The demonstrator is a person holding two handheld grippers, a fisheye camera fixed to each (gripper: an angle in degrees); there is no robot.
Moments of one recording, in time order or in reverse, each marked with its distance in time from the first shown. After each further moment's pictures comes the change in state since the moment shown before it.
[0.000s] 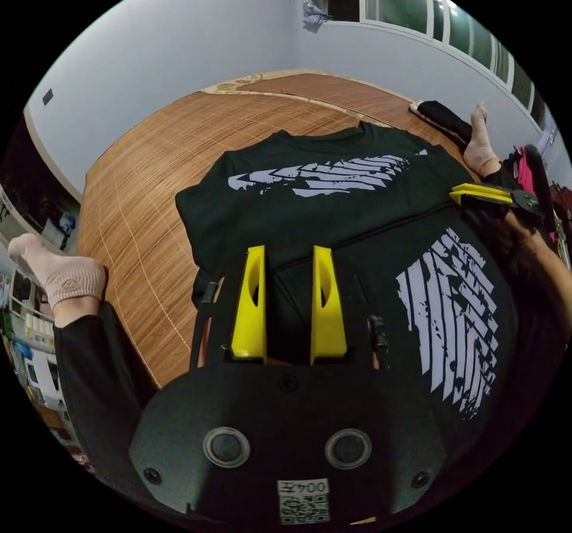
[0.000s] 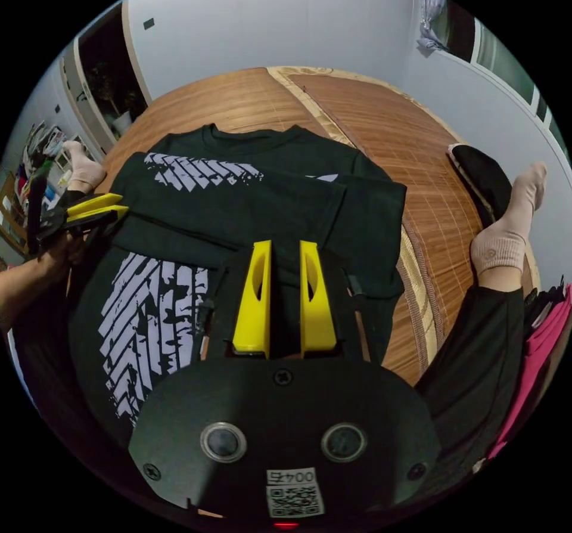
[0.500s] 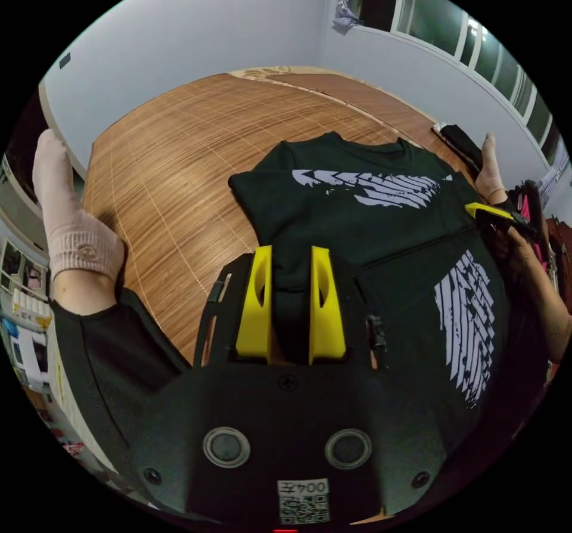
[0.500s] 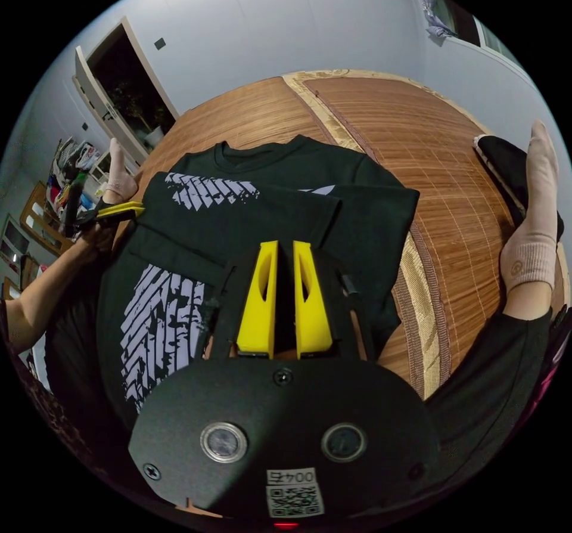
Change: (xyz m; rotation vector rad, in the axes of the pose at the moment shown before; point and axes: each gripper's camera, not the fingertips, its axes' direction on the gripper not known) left arm -0.086 -0.016 -0.016 -0.020 0.047 -0.102; right arm 0.061 0.001 0.010 0.030 -0.217 -0.003
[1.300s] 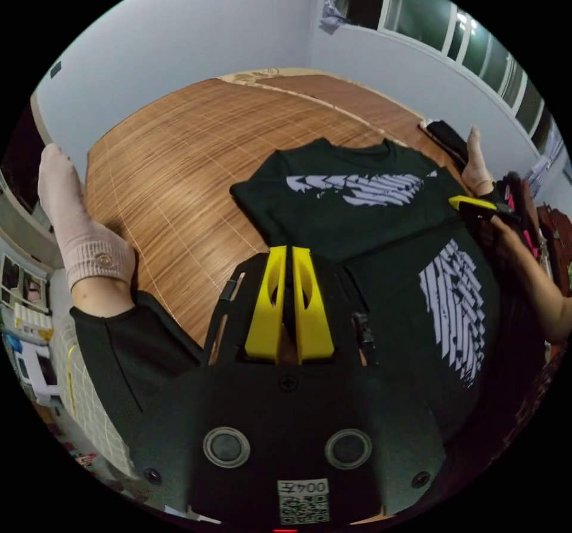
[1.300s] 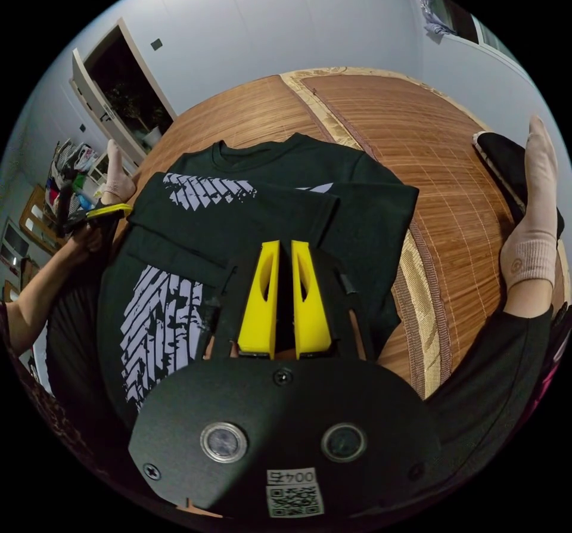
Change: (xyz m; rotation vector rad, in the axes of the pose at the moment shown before) left arm -0.028 -0.039 -0.052 -0.061 0.005 0.052; right arm 0.021 0.010 0.001 -0.008 0.001 0.011
